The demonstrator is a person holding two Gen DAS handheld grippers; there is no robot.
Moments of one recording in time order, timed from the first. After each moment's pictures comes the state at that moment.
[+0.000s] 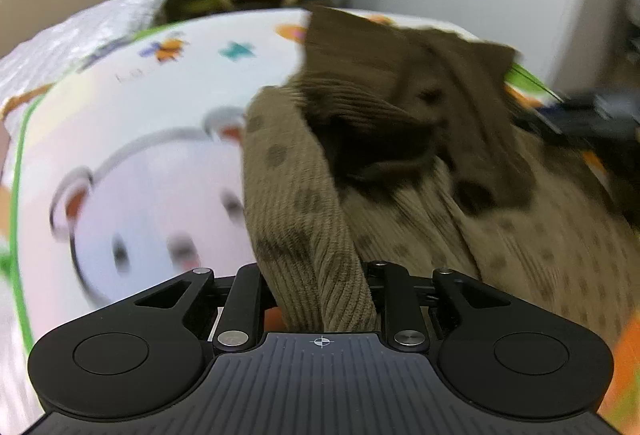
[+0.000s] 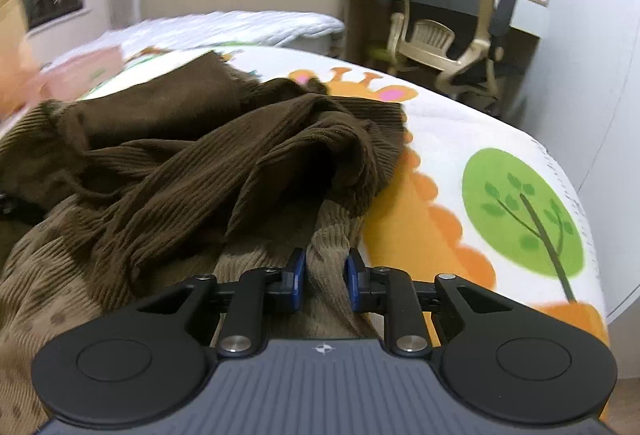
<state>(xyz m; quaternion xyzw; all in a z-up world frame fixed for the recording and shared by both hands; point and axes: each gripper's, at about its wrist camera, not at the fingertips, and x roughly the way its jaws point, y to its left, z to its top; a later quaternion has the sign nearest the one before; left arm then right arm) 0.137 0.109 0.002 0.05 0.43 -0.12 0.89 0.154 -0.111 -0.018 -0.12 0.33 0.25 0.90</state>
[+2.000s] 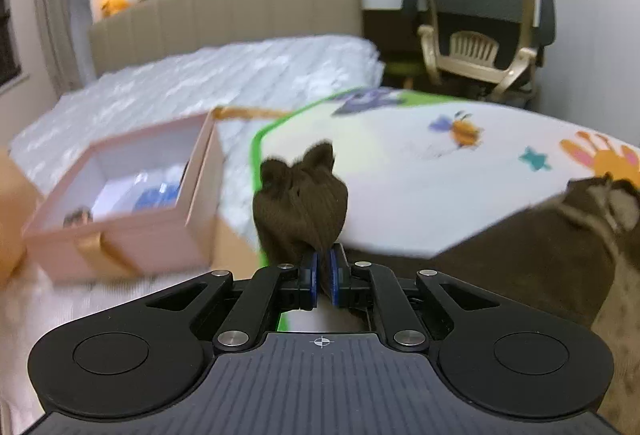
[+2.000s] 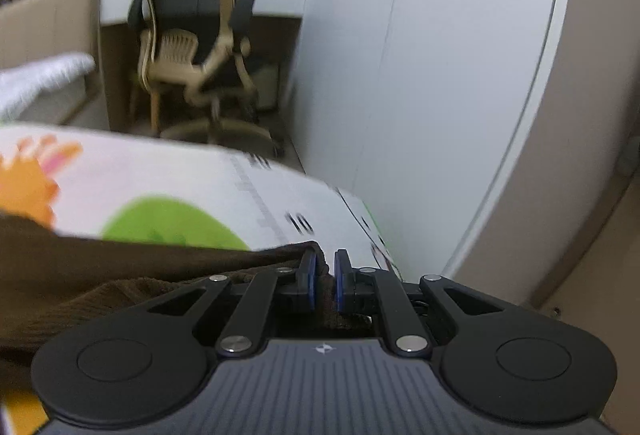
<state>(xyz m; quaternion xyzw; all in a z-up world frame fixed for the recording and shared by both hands) 0.208 0.315 0.027 -0.01 0.33 0.14 0.93 0.283 -0.248 0.000 -0.05 0.32 -0.08 0.94</state>
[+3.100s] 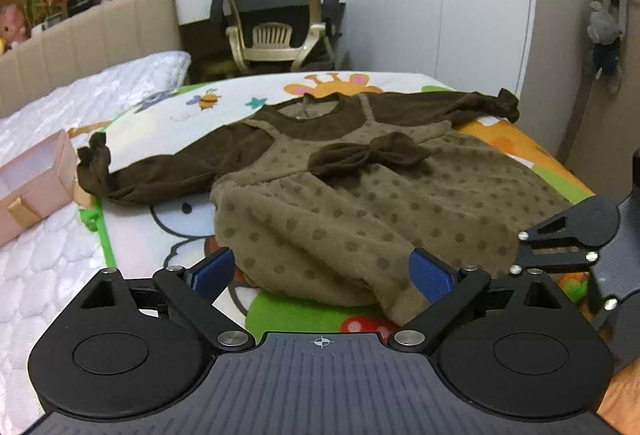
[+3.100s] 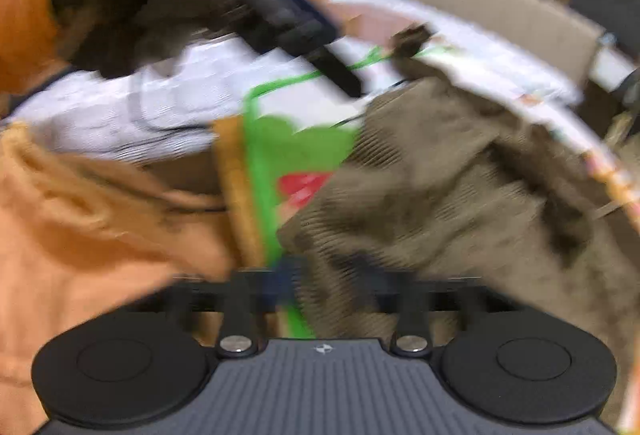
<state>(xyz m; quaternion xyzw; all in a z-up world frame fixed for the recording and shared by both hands) -0.008 0.114 0.093 0.06 0.33 -0.10 0.94 -0.049 0.012 0.006 -0.26 0.26 0.50 0.78</state>
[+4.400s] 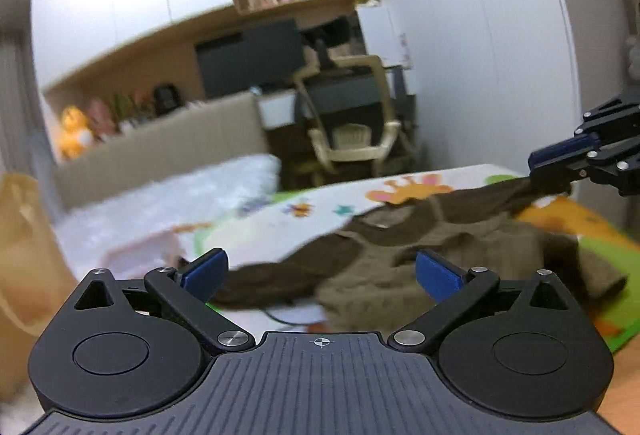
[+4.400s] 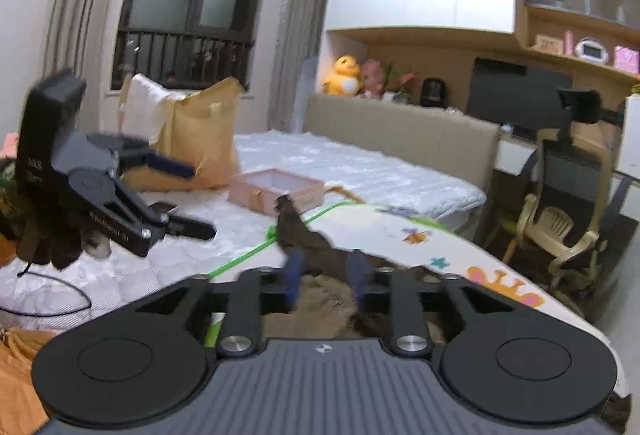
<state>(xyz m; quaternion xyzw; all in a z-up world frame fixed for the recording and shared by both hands) -0.048 0.102 0.155 0.10 0.19 0.02 0.98 -0.039 -0.070 0.143 -0.12 0.10 0.45 0.88</state>
